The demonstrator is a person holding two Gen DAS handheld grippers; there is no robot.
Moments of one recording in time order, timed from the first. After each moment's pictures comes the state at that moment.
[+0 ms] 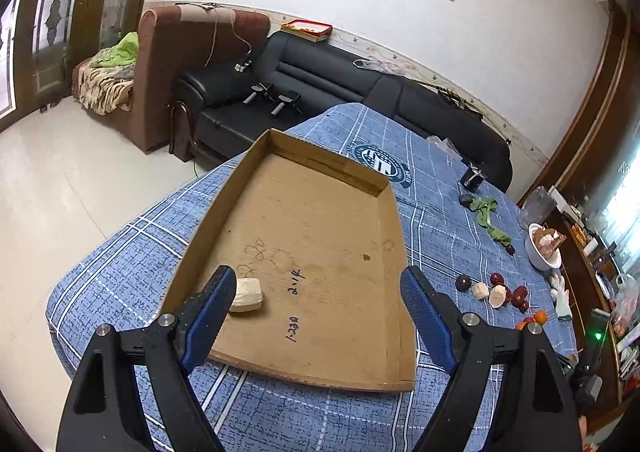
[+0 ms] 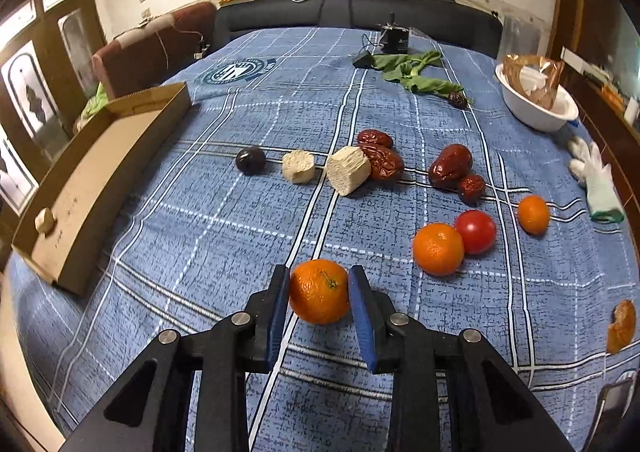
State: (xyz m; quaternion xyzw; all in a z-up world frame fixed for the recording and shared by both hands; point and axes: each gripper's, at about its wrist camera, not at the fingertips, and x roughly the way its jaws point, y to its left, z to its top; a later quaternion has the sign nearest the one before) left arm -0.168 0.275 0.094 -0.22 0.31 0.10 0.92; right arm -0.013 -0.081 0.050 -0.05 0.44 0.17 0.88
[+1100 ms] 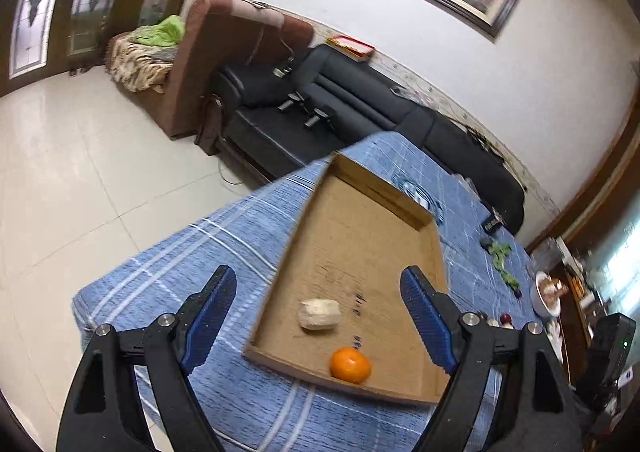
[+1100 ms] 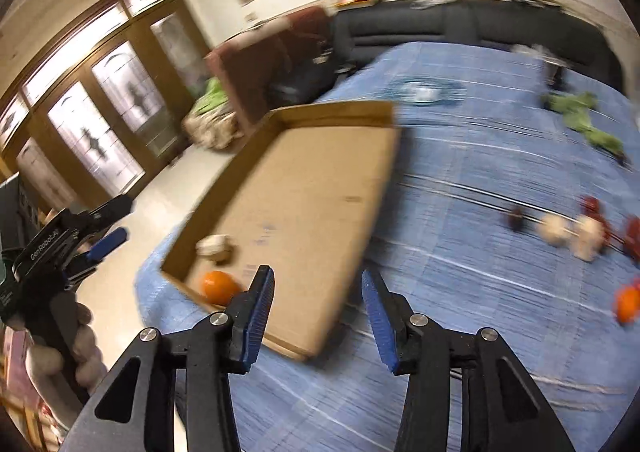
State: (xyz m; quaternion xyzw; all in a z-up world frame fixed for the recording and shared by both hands) left arm -0.198 0.333 0.087 -0.28 0.29 0.13 0.91; right arm -0.038 0.024 0.094 0.03 0.43 0.32 0.84
